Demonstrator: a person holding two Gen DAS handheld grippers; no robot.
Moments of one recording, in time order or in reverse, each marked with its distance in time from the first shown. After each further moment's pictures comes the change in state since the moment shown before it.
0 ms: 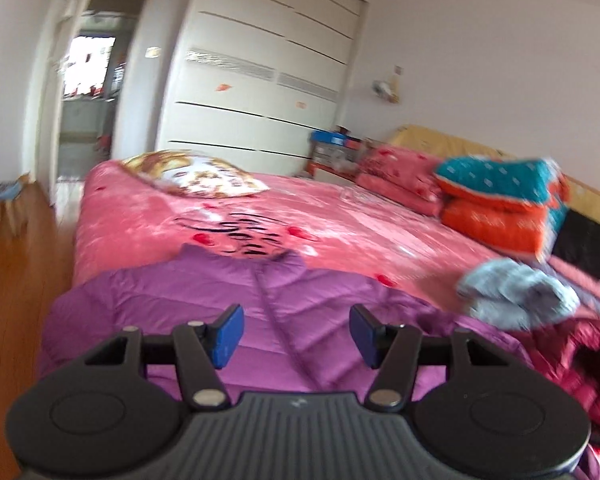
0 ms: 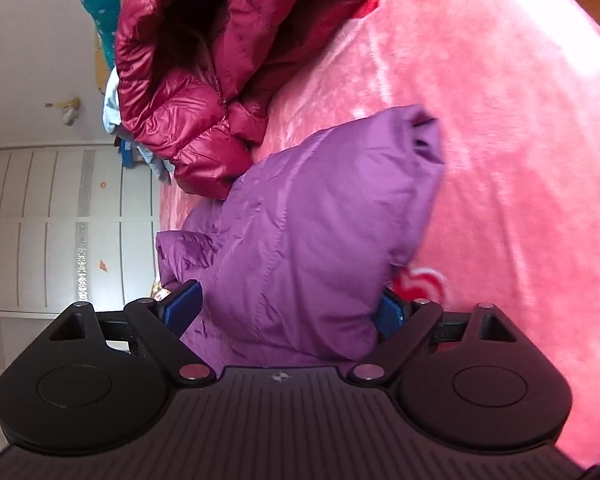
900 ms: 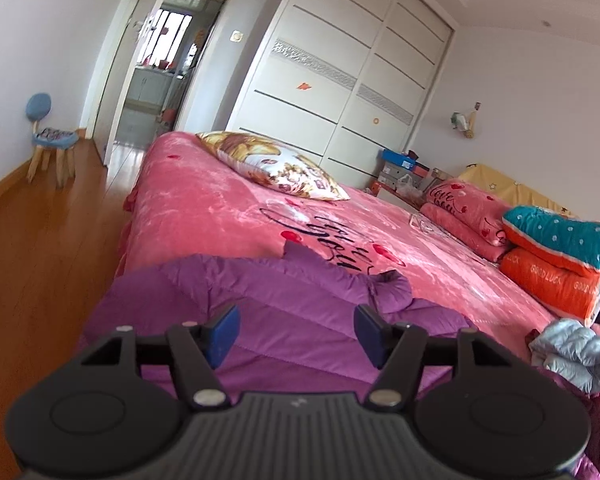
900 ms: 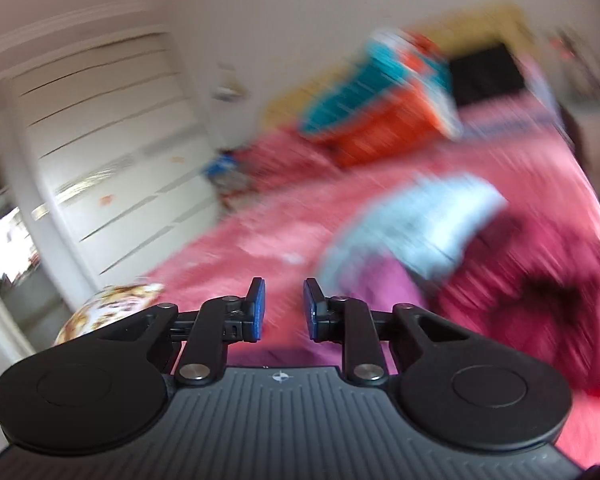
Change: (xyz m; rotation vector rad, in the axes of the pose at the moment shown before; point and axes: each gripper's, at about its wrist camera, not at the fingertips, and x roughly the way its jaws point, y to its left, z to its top) left arm 0.047 0.104 -0.001 -0.192 -0.016 0.108; right arm 0.051 0.315 -0.096 -1.052 -0.414 0.074
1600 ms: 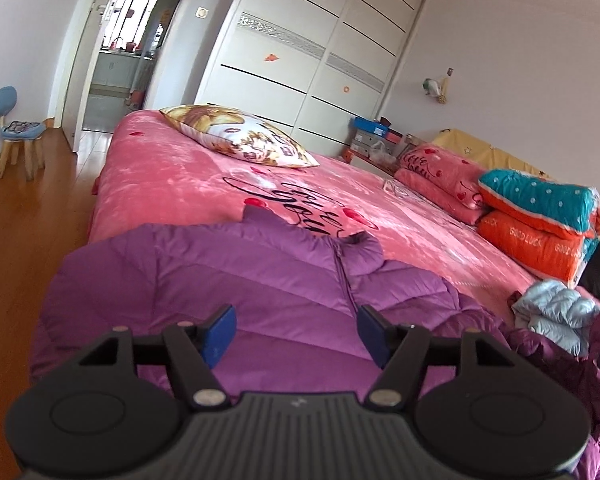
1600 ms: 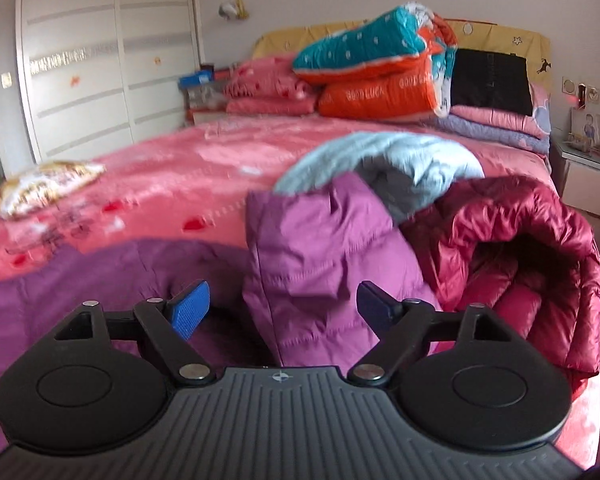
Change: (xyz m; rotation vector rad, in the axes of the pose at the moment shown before) left arm 0.018 -0.026 -0.014 0.073 0.086 -0.078; right arm 0.063 -0.031 -0.098 -0.235 0.255 -0.265
